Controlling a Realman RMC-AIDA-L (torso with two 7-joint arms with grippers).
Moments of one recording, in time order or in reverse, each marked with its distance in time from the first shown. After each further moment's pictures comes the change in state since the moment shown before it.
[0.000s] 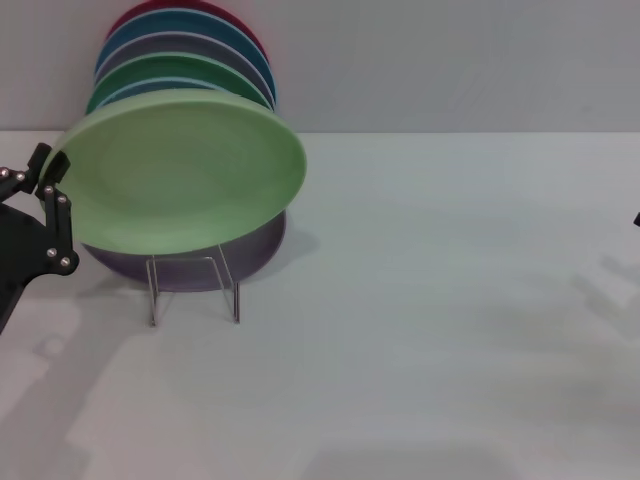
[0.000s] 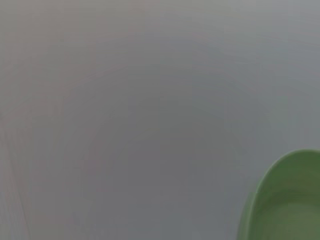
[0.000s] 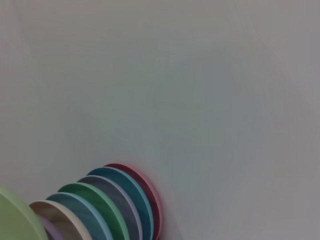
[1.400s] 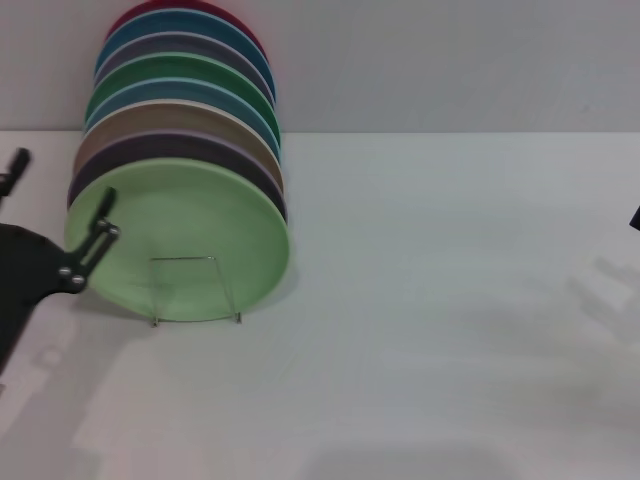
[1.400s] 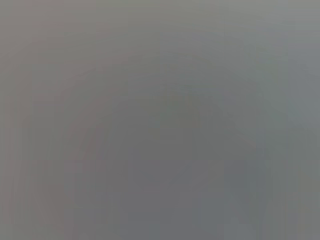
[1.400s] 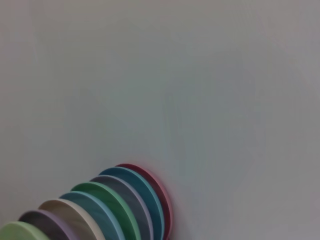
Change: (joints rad) left arm 0.080 -0.017 0.009 -0.108 -0.011 -0.129 0.076; right arm -0.002 0.000 -0.002 0.001 0.000 0.028 -0.017
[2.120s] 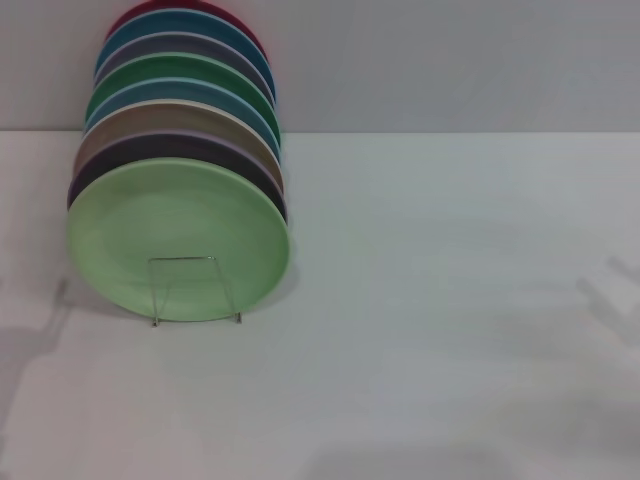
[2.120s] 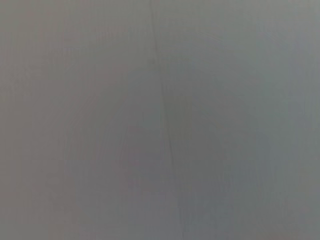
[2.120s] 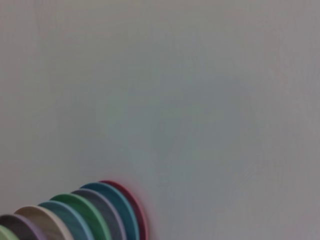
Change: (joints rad) left arm 0.099 -0.004 -0.031 0.015 -0.221 0.039 -0.244; right arm -0.019 0.013 0.012 -0.115 0.104 -0.007 -0.255
